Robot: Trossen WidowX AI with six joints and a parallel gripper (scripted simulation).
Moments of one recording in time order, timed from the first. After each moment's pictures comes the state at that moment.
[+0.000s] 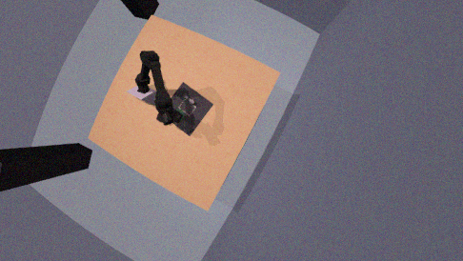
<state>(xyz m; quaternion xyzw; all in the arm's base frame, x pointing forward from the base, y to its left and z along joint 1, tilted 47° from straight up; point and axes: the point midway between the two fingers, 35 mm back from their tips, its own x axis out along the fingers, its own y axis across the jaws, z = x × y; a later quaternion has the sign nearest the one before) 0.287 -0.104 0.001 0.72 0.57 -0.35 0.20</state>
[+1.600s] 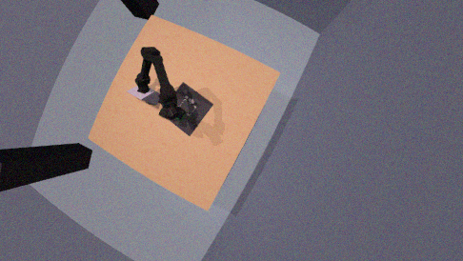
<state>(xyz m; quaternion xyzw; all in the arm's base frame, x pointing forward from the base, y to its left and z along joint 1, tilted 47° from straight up) 0.295 -0.089 0.023 0.70 0.56 -0.39 0.22</state>
